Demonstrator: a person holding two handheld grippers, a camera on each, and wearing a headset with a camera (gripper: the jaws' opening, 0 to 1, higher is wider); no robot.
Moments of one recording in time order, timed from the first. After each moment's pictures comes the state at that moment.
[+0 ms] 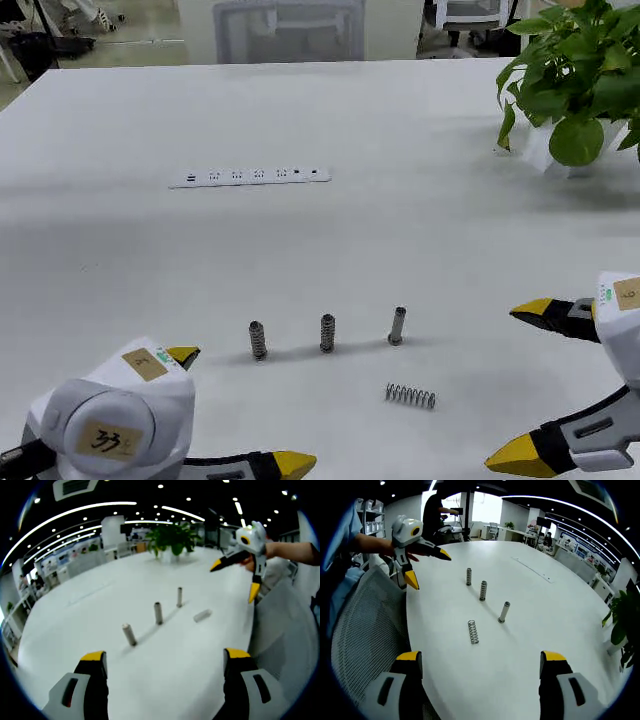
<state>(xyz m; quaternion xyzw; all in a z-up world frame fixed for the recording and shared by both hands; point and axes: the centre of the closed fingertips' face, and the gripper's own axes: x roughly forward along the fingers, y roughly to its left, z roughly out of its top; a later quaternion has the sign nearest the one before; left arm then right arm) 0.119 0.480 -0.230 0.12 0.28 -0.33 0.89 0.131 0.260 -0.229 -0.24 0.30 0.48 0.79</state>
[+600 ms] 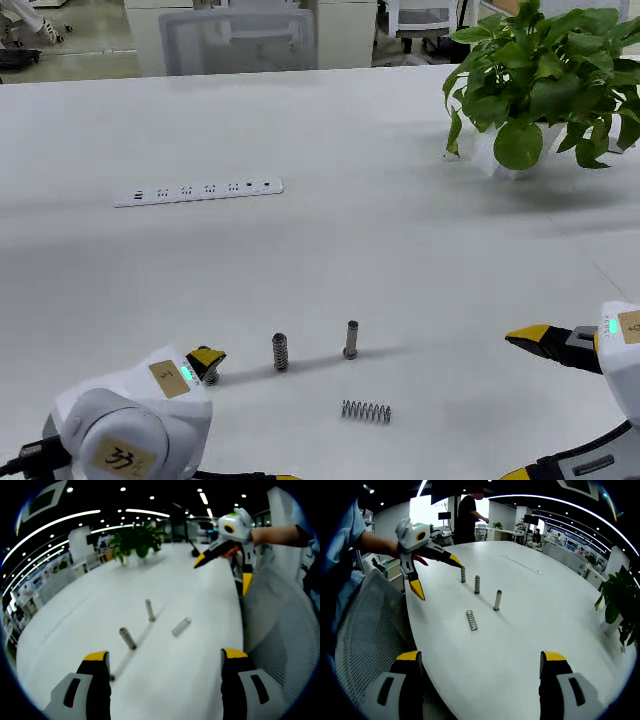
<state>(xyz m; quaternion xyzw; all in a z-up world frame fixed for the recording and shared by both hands) 0.135 0.406 -0.235 0.19 0.25 -0.45 0.84 0.115 0.230 -0.229 -0.21 0.31 0.45 0.81</state>
